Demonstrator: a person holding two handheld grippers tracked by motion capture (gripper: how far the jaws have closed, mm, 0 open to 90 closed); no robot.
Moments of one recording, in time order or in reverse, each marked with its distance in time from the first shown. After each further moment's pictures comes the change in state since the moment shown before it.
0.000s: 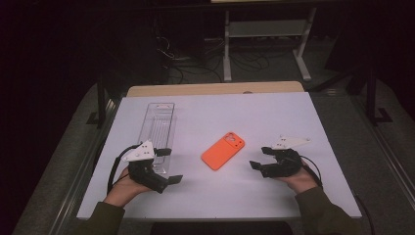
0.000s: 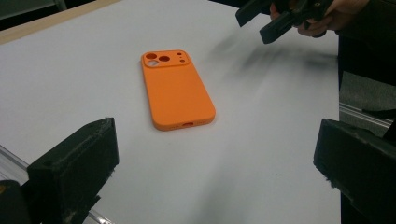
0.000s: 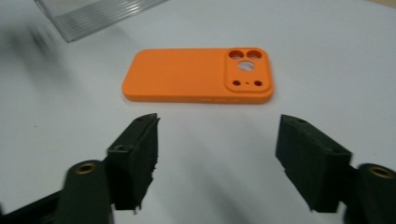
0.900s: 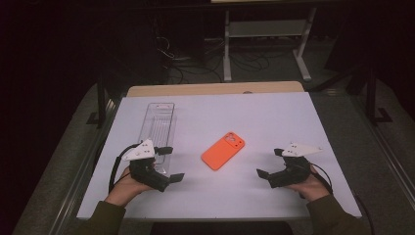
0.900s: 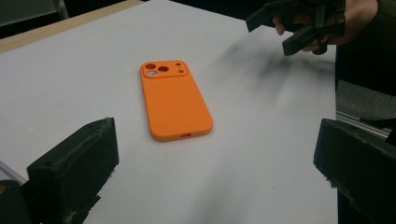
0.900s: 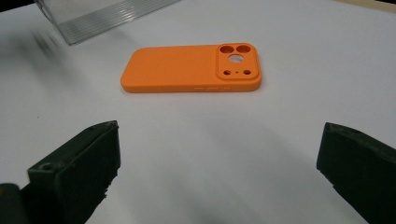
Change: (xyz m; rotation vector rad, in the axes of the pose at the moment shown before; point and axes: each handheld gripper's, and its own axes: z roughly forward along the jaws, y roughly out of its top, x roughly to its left) left arm -0.003 0.006 0.003 -0.036 -0.005 -0.010; right arm -0.004 -0.022 -0.013 -0.055 0.006 0.008
